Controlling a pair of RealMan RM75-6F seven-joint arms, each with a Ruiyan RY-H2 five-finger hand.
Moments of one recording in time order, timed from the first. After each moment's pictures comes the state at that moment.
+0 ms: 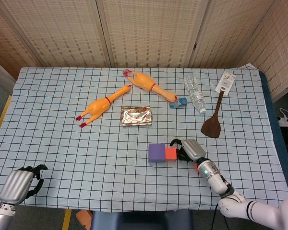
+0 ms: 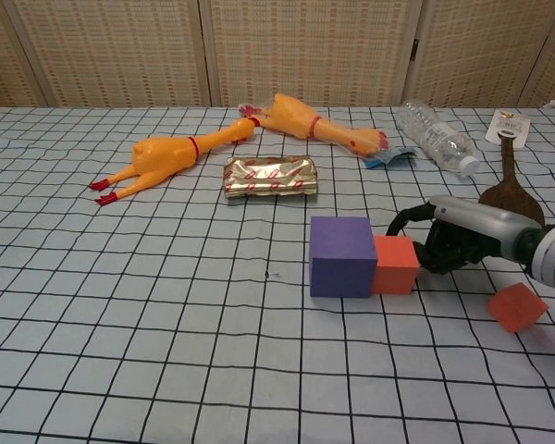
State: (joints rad) left arm -0.12 -1.12 0.05 -1.66 1.59 1.41 0.16; right arm 0.59 -1.61 0.11 -1.27 -1.29 0.84 0.20
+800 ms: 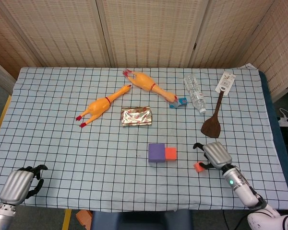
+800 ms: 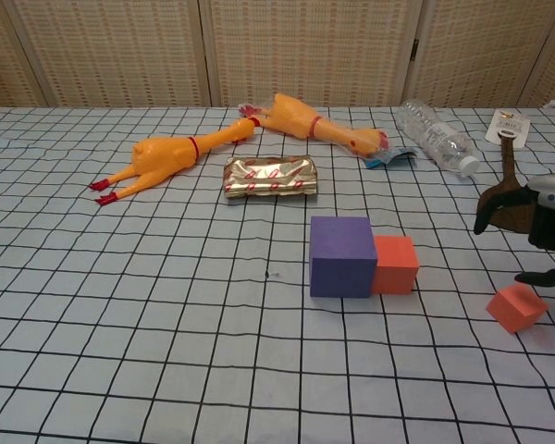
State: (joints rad) left arm -0.12 -1.12 0.05 -1.67 1.59 1.41 0.17; right arm 0.49 -1.31 0.01 -1.53 -1.34 0.96 -0.10
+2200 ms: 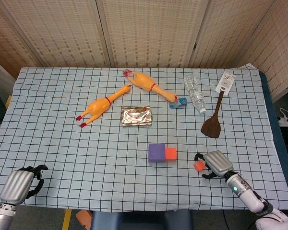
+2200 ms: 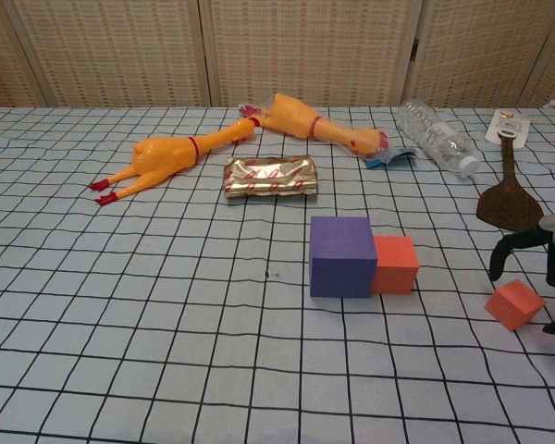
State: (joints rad) left arm -0.12 -1.12 0.05 -1.67 1.59 1.41 0.17; right arm 0.49 -1.26 -0.05 -1.55 -1.42 0.89 -0.01
